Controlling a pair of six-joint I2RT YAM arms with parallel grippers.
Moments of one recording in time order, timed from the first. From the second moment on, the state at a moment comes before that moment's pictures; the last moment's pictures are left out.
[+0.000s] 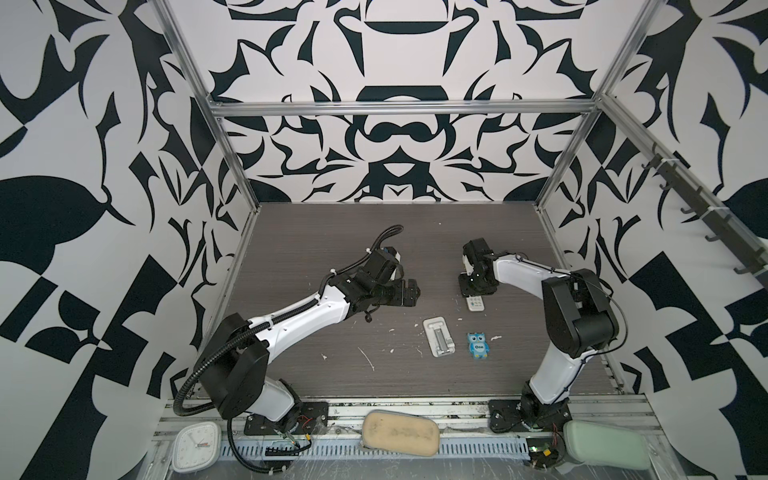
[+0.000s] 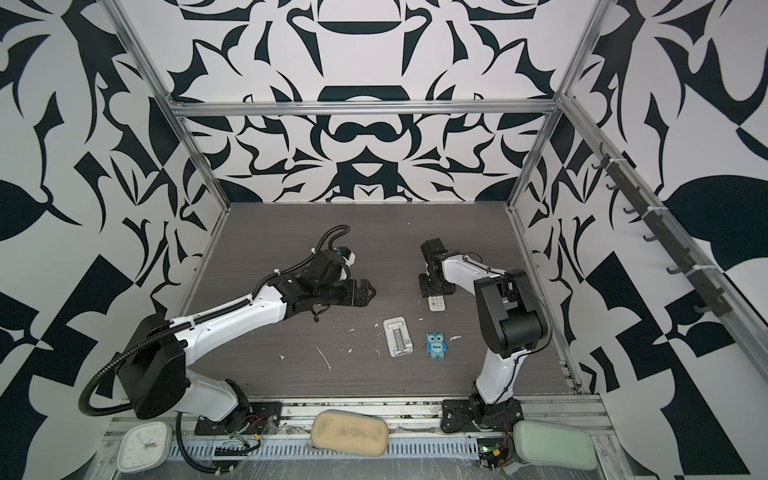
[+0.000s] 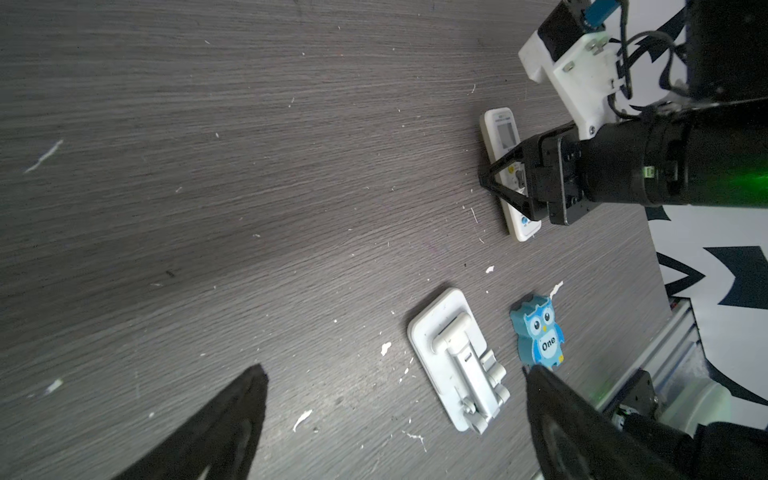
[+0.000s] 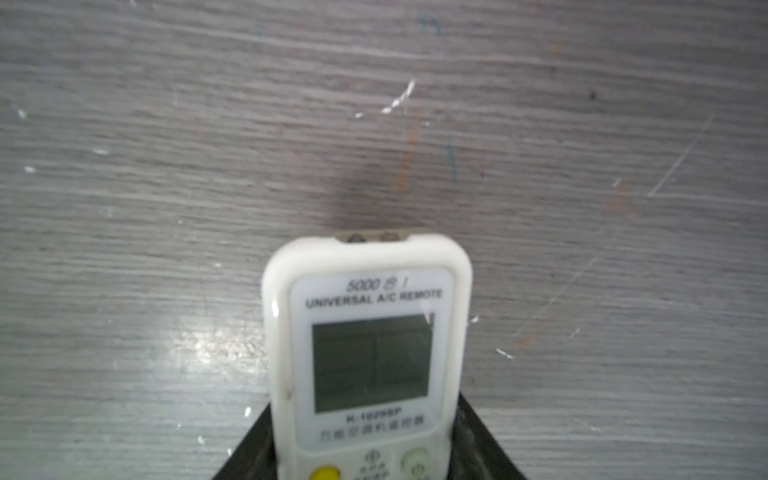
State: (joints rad) left arm -0.81 1.47 1.02 -0.36 0.10 -0.61; right arm 0.27 1.79 1.07 -0.59 0.06 0.18
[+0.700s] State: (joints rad) left arm -0.80 1.30 0.91 -0.41 0.02 -0.56; right arm 0.27 1.55 1.07 -0.62 0.11 0.17
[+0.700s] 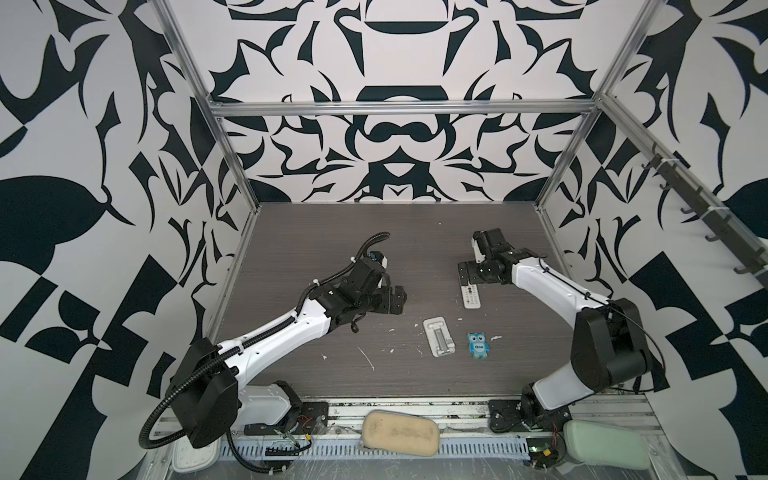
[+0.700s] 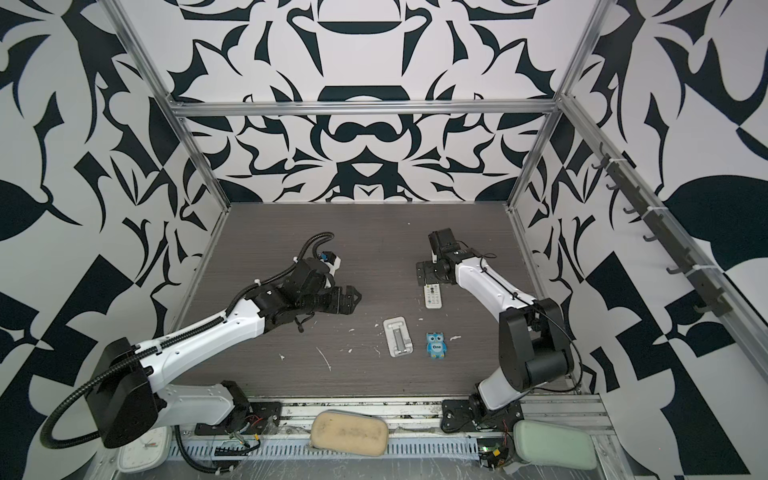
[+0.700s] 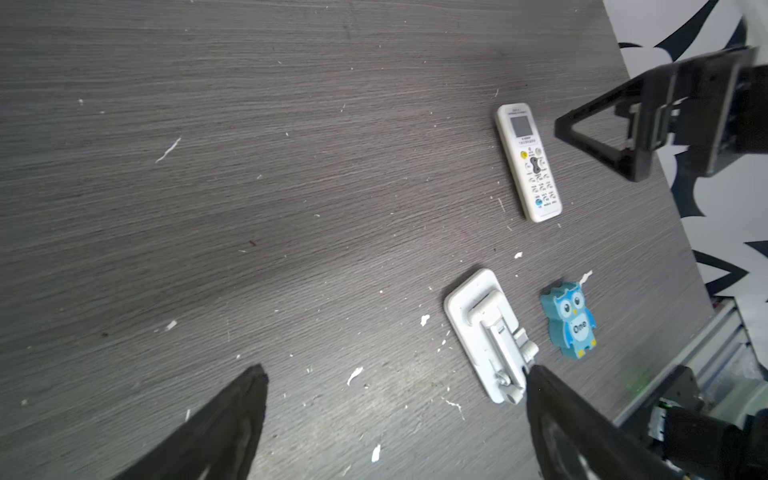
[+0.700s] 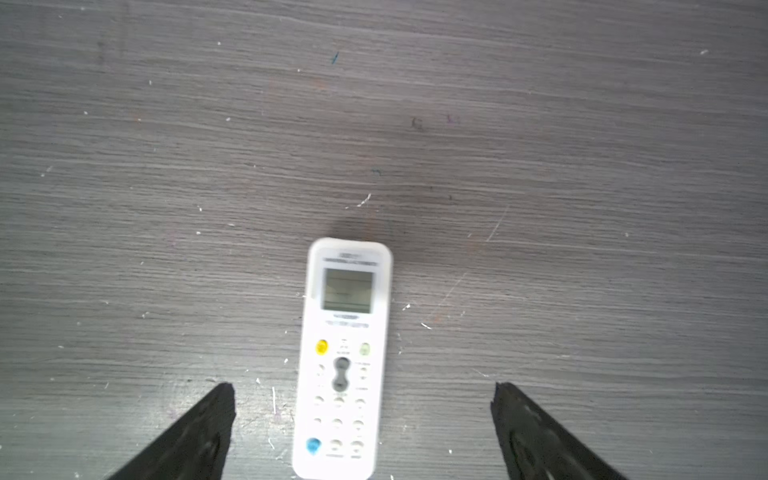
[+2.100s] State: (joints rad) left arm -0.05 1.14 0.31 0.25 -0.39 -0.18; right arm 0.08 1.45 0.48 0.38 0.28 0.07
